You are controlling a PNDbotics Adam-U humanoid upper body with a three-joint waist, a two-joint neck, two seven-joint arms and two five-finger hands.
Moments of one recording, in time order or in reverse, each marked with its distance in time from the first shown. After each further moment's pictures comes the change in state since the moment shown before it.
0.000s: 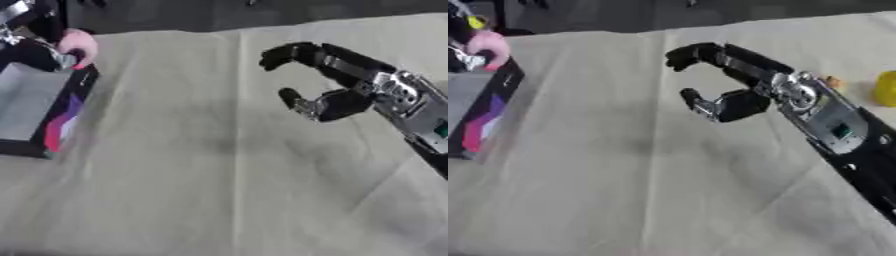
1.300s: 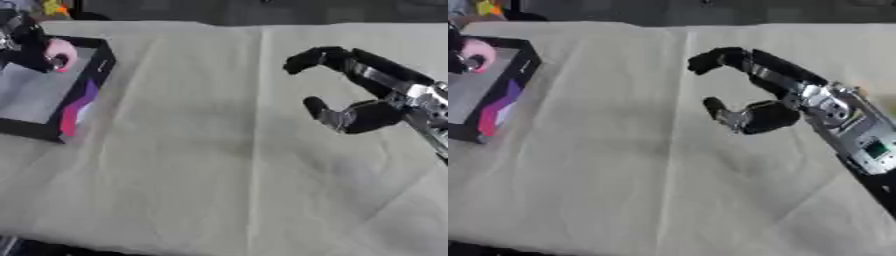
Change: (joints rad) left arm -0.028 -0.046 0.113 0.367 -0.199 -0.029 0.110; right arm 0.015 0.008 0.000 -0.042 0.045 -0.033 -0.013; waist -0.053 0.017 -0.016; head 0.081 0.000
